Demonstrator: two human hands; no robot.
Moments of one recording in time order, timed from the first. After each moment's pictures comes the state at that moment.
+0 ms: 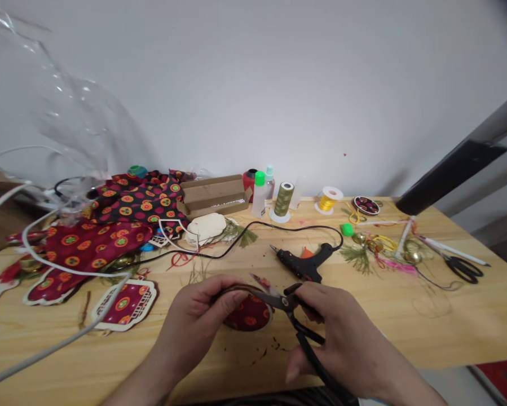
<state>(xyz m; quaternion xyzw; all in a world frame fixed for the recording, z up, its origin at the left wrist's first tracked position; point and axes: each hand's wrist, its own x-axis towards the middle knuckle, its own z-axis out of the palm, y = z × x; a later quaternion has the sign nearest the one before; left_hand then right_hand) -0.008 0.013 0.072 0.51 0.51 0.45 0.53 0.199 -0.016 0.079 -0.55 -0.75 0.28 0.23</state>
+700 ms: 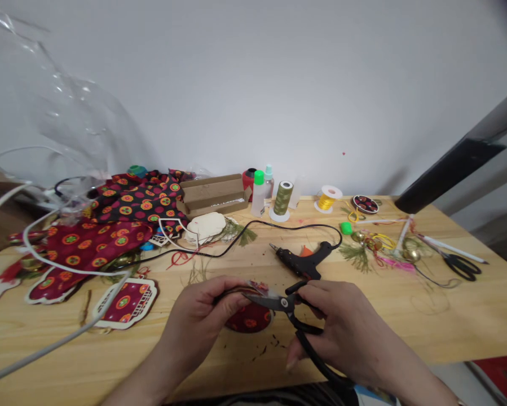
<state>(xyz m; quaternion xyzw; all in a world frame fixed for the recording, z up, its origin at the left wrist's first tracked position) -0.014 0.016 0.069 0.52 0.52 0.41 0.55 0.206 -0.010 0.079 -0.54 -0.79 0.23 0.19</state>
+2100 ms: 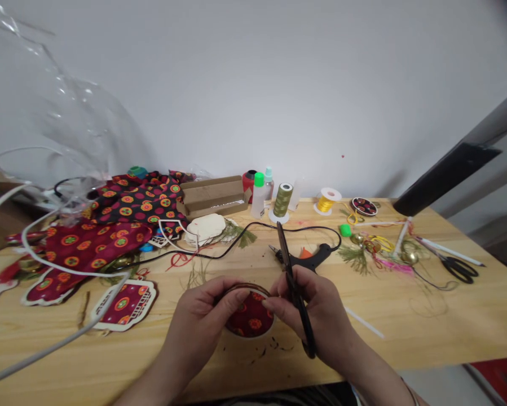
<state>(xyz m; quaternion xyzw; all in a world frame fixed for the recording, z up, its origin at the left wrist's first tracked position) -0.011 0.012 0.060 0.52 0.55 0.38 0.53 0.170 0.001 0.060 -0.53 -0.58 0.47 0.41</state>
